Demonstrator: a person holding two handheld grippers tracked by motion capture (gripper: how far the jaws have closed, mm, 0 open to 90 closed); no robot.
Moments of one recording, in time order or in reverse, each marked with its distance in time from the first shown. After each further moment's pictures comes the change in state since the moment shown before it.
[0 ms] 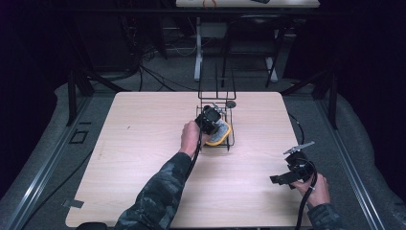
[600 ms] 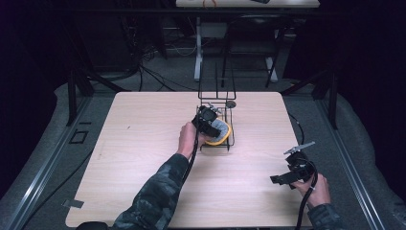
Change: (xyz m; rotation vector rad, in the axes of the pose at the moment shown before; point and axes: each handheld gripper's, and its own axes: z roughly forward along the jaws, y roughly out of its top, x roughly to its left) left arm 0.008 -0.008 -0.009 0.000 -0.049 -0.088; right arm -0.001 -0.001 0.000 0.000 0.002 0.007
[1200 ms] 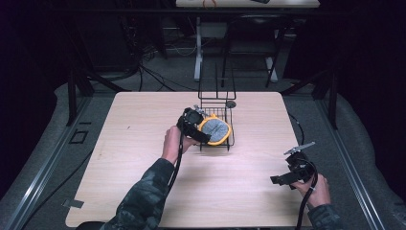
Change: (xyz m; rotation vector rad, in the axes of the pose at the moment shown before) left arm 0.013 -0.032 -0.051 -0.001 0.053 -0.010; right arm 0.001 -0.001 -0.001 0.003 -0.007 -0.001
